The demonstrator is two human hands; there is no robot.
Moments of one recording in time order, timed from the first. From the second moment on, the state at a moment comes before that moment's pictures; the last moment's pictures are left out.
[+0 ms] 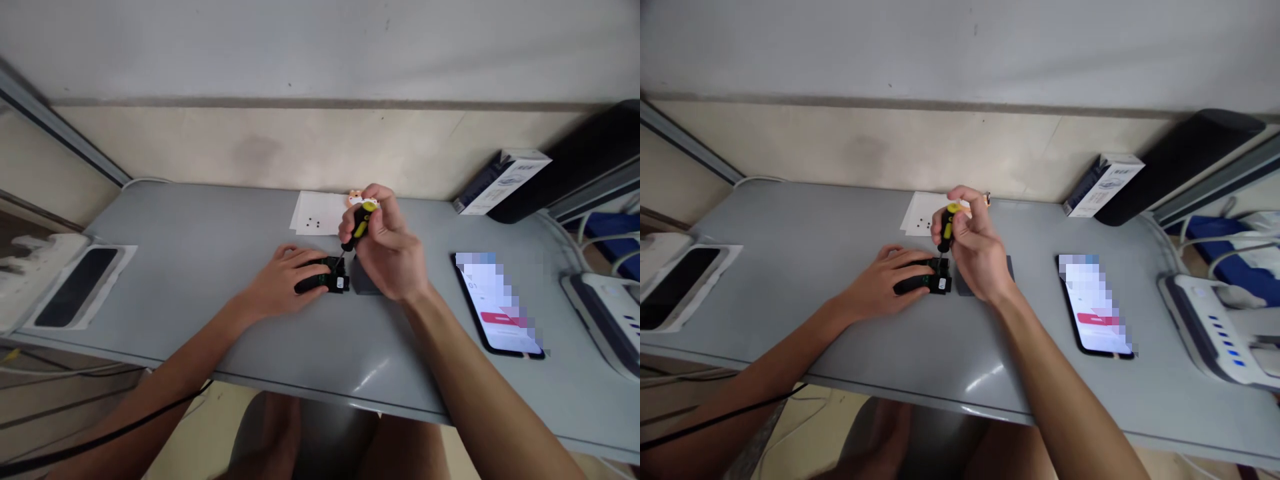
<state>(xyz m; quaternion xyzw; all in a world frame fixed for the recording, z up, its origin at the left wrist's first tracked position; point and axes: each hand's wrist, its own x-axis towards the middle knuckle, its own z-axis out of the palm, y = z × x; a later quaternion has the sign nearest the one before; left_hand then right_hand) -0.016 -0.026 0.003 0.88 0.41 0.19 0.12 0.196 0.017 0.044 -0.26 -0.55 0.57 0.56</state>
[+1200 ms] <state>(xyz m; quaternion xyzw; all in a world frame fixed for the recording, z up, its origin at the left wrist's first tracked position) -0.018 -0.024 -0.003 0.90 0.35 0.25 0.04 0.185 0.014 0.052 -0.24 -0.34 0.68 0.61</state>
